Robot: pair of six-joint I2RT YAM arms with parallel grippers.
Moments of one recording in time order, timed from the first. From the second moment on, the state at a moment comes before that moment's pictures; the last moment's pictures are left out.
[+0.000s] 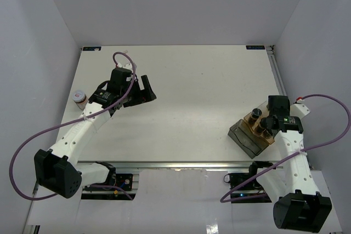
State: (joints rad) left arm -0.39 1.22 1.10 -0.61 0.07 -0.55; right arm -0.06 0.86 0.75 -0.93 0.50 0.78
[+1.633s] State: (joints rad) left arm -0.01 1.44 1.51 -0.66 0.01 -0.54; right arm -0.11 0.80 1.04 -0.76 0.06 0.38
